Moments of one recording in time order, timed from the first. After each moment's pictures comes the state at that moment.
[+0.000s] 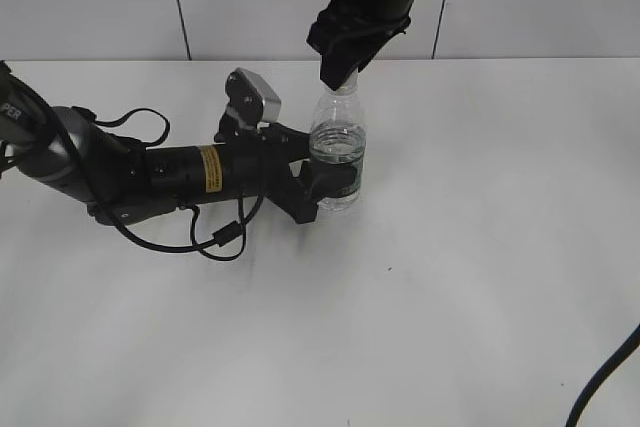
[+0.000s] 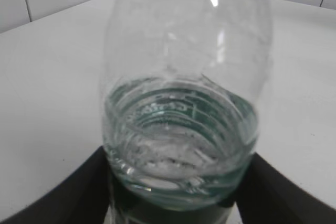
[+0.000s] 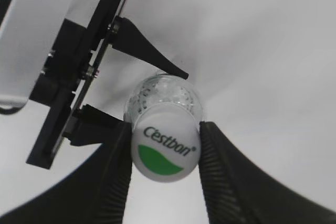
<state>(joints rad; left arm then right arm) -0.39 2.30 -1.13 0.94 -0.96 -0.48 0.54 2.17 -2.06 0.17 1.22 -0.50</state>
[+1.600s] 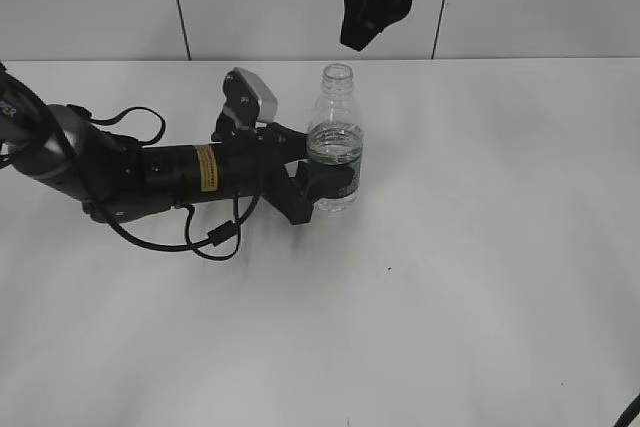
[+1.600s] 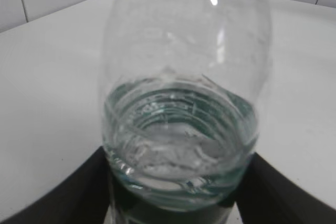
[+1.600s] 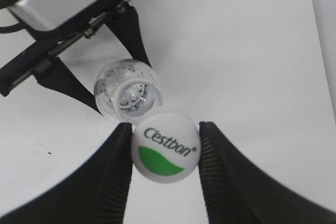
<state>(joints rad) -0.37 2.30 -1.13 0.97 -0.96 -0.48 0.53 2.08 -2.07 0.13 1.22 -0.96</state>
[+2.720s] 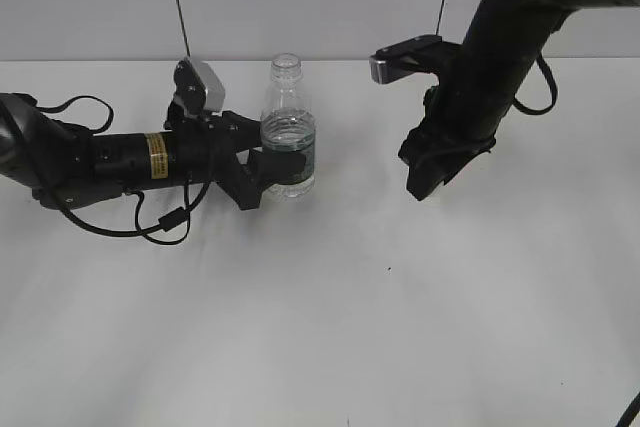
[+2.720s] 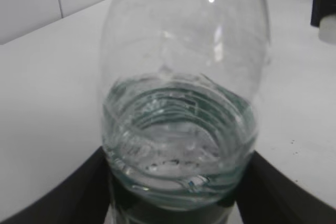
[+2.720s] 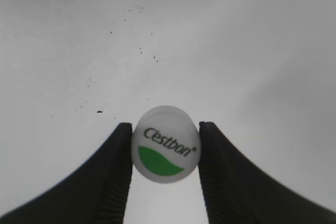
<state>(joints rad) -0.23 2.30 -1.13 1.10 -1.01 -0.49 0.39 2.04 -1.50 0.24 1.01 -0.54</state>
